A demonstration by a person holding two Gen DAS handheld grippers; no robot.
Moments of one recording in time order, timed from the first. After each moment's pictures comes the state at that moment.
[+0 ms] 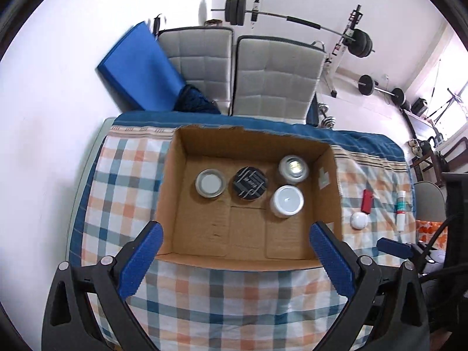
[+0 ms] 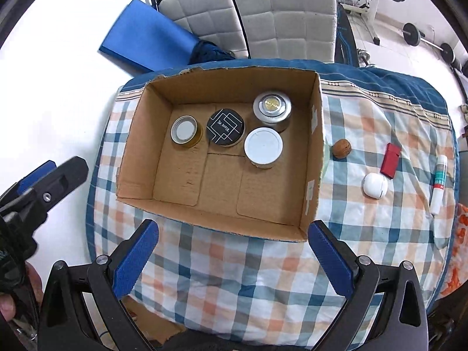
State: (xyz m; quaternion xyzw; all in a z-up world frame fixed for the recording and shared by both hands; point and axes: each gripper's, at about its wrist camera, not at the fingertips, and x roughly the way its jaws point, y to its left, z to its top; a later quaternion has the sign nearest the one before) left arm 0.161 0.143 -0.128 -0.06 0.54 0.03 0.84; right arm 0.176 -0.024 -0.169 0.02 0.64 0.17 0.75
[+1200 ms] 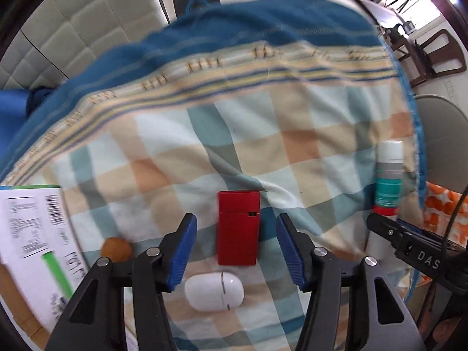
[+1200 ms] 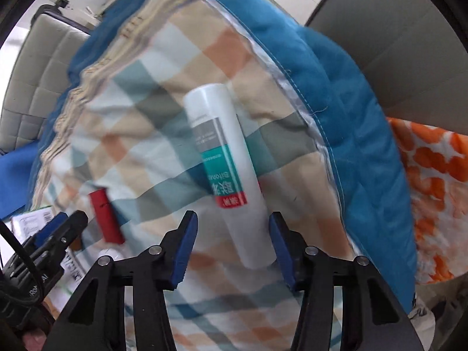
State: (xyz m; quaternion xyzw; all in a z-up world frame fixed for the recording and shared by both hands) left arm 0.345 -0.231 -0.382 0.05 0.70 -0.13 0.70; right arm 0.312 -0.468 -0.369 0.21 0.71 -0.11 0.67
